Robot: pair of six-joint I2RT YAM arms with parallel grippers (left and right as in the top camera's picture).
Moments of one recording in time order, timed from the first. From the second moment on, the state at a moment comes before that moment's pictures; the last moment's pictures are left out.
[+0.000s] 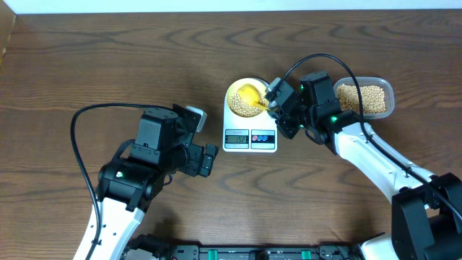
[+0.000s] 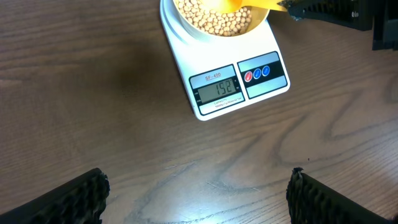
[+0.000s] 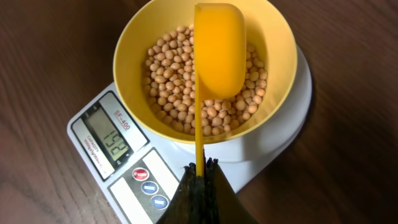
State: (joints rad) left arm -0.32 1.01 0.93 -0.86 0.20 -0.01; right arm 0.39 1.63 0.97 -0.21 -0.39 -0.34
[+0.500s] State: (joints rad) left arm -0.32 1.01 0.93 -0.86 0.20 -0.01; right arm 0.37 1.63 0.97 -0.18 -0.46 -0.30
